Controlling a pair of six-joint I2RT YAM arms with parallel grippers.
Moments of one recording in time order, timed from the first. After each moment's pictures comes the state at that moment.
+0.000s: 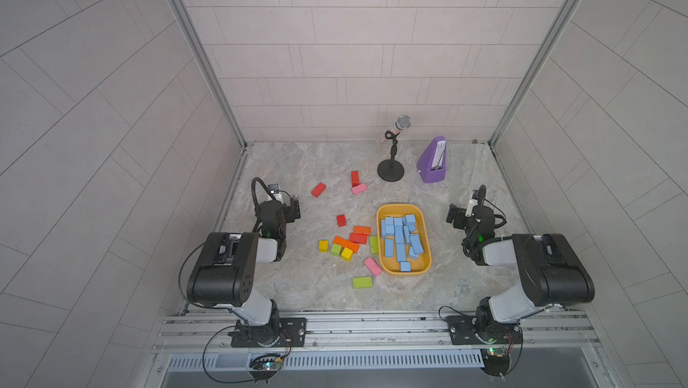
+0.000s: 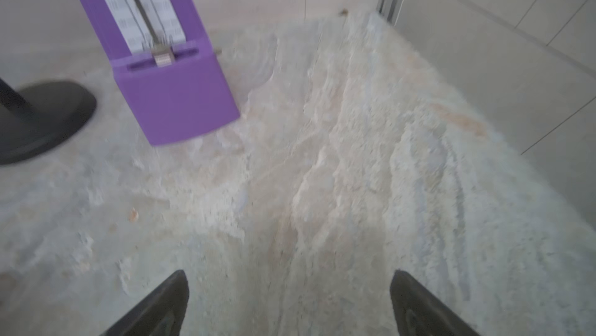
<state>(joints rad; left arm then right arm) -0.01 1.57 0.39 0.79 -0.22 -0.02 -0.05 1.56 0.34 0.73 0.16 0.10</state>
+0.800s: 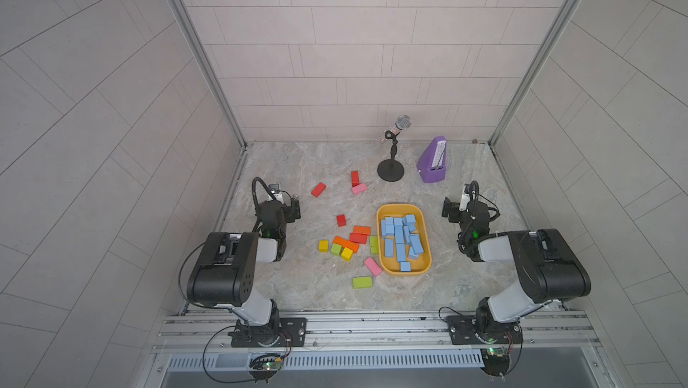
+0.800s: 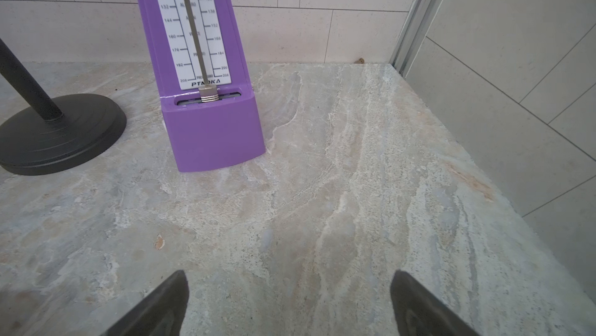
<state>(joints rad) -0.01 1.57 0.39 0.79 -0.20 -0.01 0.00 1.56 0.37 0.83 0.20 0.03</state>
